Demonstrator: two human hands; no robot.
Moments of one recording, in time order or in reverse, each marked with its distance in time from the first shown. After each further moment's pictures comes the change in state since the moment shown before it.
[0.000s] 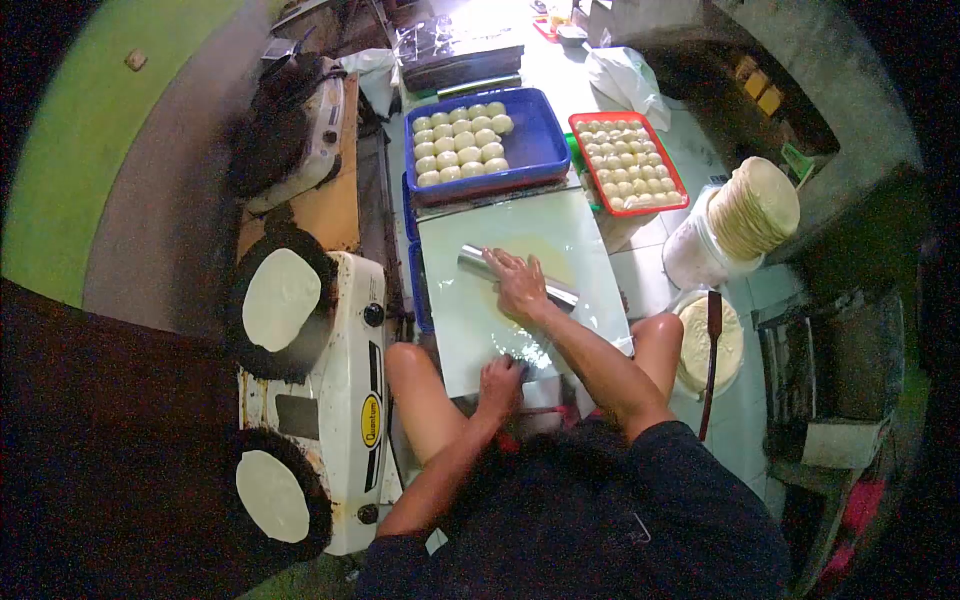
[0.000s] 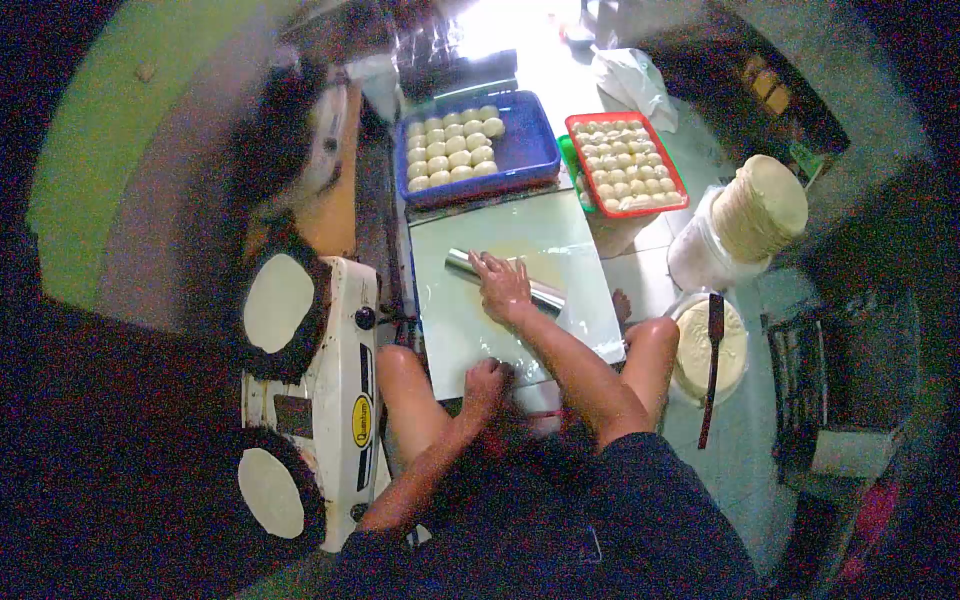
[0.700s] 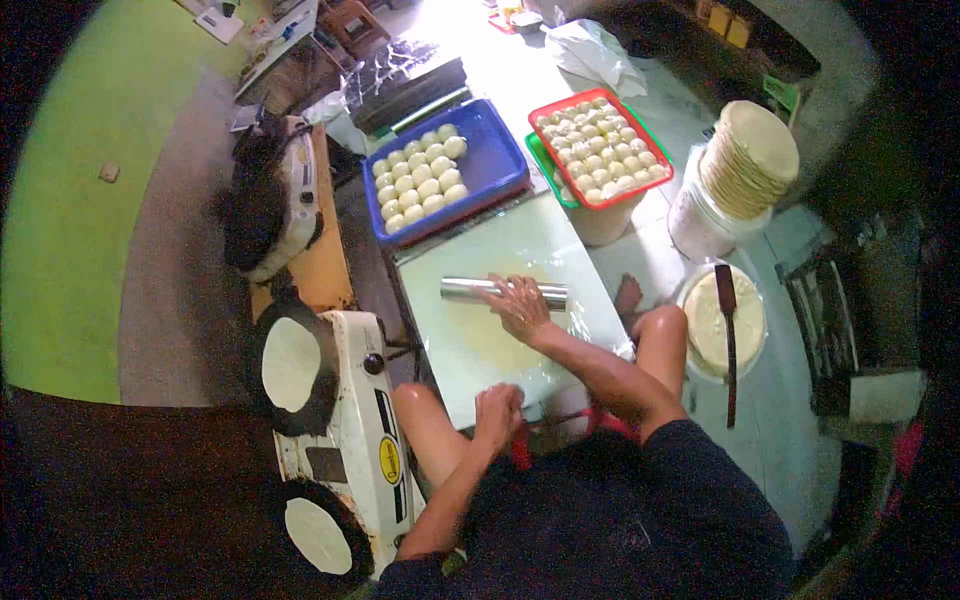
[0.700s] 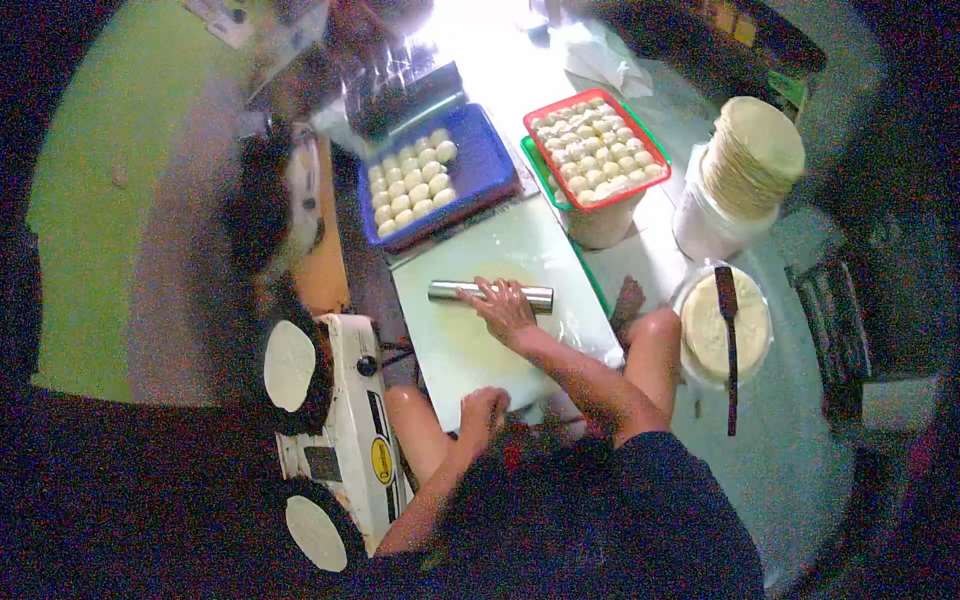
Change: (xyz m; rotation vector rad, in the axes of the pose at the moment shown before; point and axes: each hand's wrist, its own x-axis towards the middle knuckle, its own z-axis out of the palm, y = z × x) left_hand 0.016 0.004 -0.020 -0.159 -0.101 -0.012; right_hand -0.014 0.052 0.010 -0.078 0.343 -0.160
